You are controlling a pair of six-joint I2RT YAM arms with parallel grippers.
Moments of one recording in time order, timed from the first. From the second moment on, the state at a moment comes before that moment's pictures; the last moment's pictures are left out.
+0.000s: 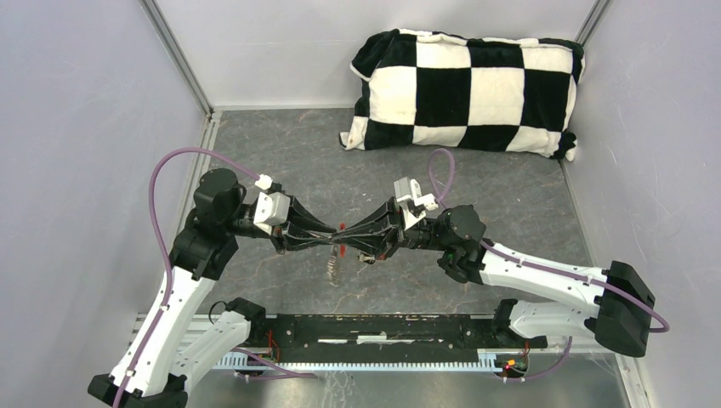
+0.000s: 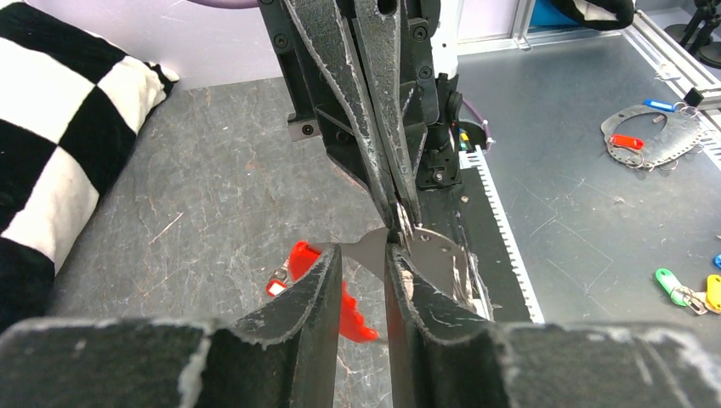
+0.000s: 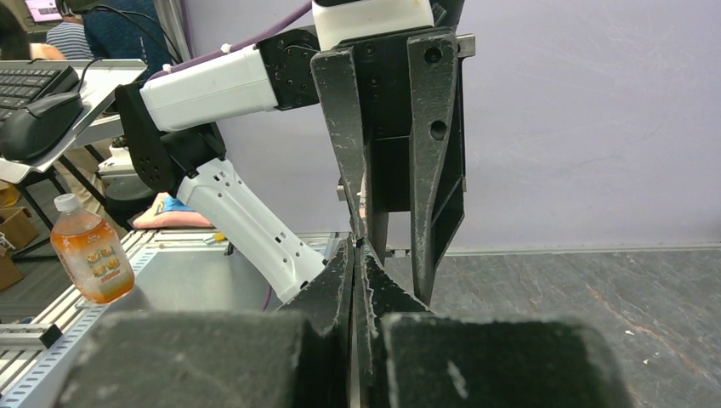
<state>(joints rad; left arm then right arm) -0.38 0.77 0.99 -0.43 1.26 0.32 1.06 1.16 0.75 0.84 -0.51 0.30</state>
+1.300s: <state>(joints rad) -0.38 0.71 0.99 -0.54 1.34 0.47 1.07 1.12 0.74 1.09 -0.88 0.05</state>
